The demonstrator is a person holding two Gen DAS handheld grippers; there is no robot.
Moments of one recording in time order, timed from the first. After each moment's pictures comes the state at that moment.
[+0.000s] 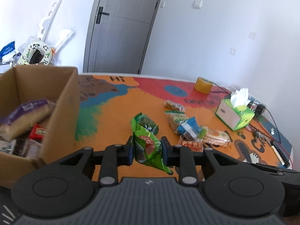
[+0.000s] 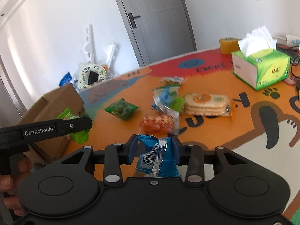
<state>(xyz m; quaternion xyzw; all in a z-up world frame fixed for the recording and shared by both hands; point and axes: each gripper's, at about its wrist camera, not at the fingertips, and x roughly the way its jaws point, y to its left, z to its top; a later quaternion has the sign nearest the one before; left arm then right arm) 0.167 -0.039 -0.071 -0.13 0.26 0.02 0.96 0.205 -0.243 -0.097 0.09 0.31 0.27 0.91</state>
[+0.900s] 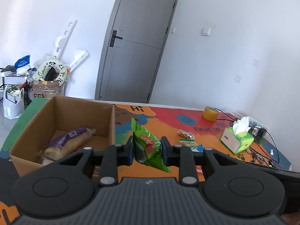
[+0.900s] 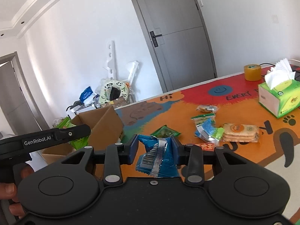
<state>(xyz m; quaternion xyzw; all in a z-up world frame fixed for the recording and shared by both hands) 0.110 0.004 -0.023 -0.14 0.20 0.06 0.97 0.175 -0.209 -0.045 0.10 0.26 0.31 0.91</state>
